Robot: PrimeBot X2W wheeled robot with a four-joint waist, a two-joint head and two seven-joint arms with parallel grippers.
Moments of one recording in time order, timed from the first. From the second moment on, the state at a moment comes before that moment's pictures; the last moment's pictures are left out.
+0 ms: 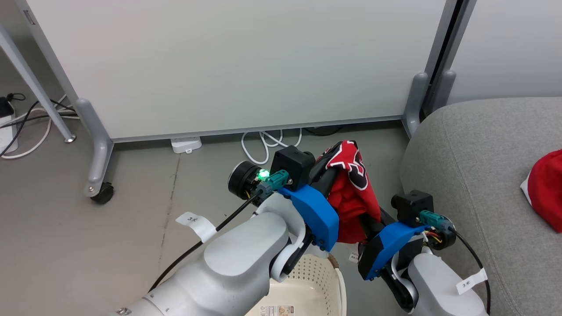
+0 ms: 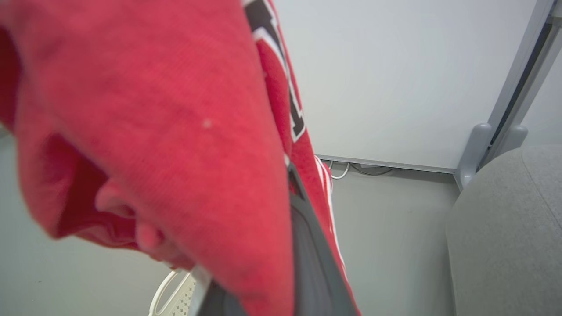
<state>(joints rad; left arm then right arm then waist) -0.83 0.05 -1.20 0.64 -0.95 0.10 -0.26 -0.48 -0.05 0.37 0.78 0.32 0.13 -0.24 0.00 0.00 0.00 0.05</state>
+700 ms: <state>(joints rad) -0.83 0.05 -1.21 0.66 -0.97 0.10 -0.26 -0.49 -0.05 0.38 0.81 0.34 0.13 -0.25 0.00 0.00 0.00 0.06</state>
